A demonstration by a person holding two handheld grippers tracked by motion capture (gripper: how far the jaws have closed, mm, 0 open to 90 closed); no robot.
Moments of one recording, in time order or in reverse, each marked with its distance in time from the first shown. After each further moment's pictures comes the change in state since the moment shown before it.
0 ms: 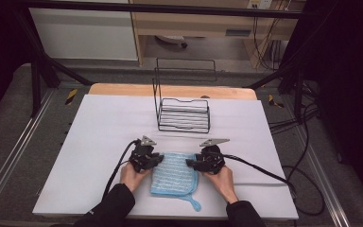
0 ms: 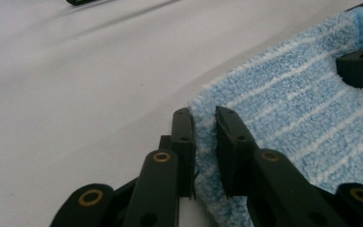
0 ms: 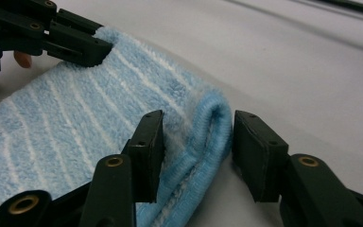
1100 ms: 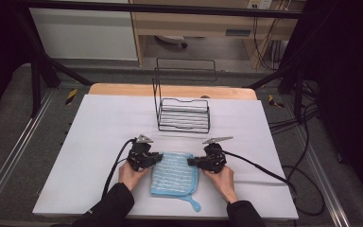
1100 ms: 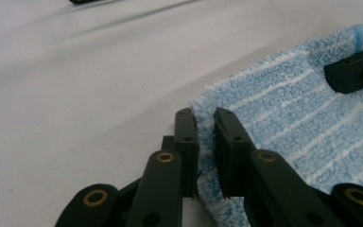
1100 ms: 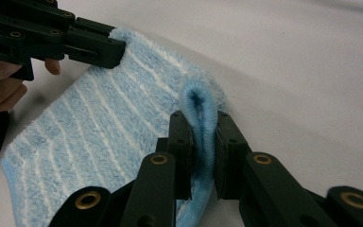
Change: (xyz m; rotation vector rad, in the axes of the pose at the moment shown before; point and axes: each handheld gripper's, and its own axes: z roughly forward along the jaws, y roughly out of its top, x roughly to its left) left arm 0.009 0.002 -0.008 -0.018 -0.065 -0.065; right arm -0.008 0.002 -0.004 0.019 0.121 0.123
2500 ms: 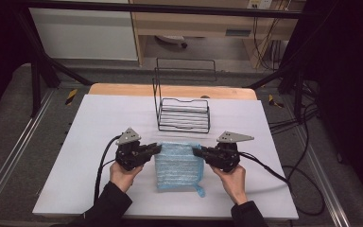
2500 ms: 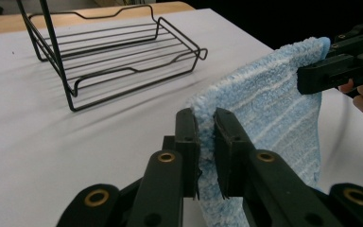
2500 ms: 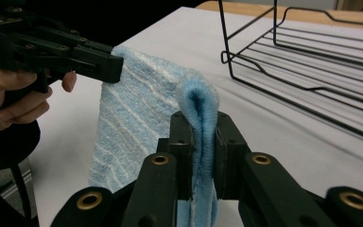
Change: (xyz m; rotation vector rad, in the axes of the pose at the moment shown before) left arm -0.030 0.017 -0.074 -0.288 -0.081 0.077; right arm 0.038 0.015 -0.072 -0.283 0.019 -0.210
